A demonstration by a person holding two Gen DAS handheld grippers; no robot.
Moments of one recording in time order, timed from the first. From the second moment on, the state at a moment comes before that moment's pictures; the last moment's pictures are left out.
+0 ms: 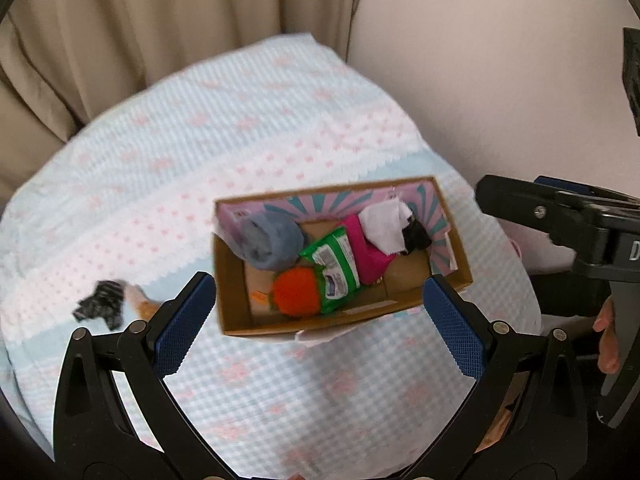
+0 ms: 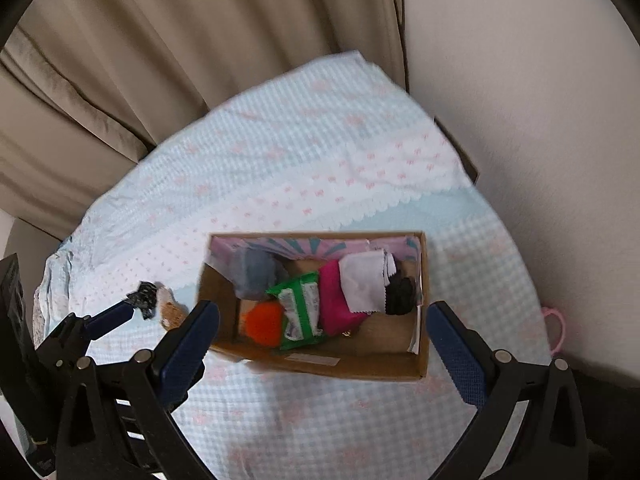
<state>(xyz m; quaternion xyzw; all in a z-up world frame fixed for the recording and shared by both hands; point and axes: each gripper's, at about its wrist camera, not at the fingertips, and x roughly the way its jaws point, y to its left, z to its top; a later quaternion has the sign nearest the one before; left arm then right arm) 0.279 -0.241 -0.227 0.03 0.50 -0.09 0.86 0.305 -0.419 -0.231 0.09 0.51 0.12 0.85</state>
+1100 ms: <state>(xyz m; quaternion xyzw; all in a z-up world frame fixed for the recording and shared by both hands) 0.106 0.016 -0.075 0.01 0.34 -0.07 0.94 0.102 -0.254 -0.088 0.06 0.33 0.05 0.94</state>
